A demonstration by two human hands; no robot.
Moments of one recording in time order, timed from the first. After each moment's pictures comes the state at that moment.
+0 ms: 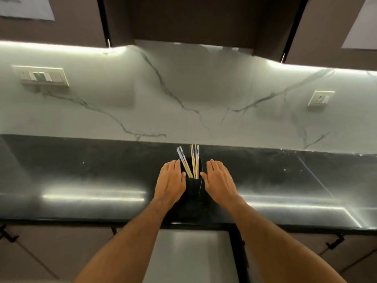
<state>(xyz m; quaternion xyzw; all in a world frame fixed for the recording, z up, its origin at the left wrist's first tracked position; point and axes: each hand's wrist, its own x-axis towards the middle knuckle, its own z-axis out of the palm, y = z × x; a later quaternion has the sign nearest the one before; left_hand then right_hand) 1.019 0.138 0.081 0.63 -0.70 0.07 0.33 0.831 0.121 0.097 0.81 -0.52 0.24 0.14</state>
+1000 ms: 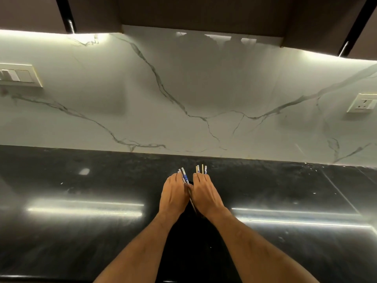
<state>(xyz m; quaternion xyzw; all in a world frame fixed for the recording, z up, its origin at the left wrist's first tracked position) 1.027 -0.034 0.026 0.67 -0.67 -0.04 0.31 0.901 -0.055 0.027 0.84 -0.53 0.15 0.01</state>
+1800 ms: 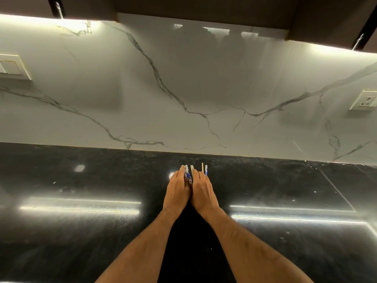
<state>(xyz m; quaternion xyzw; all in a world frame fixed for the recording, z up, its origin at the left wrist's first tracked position) 1.022 -0.056 0.017 0.65 -0.60 -0.23 0.42 0.916 -0.063 0.027 0.80 -0.55 0.22 -0.11</state>
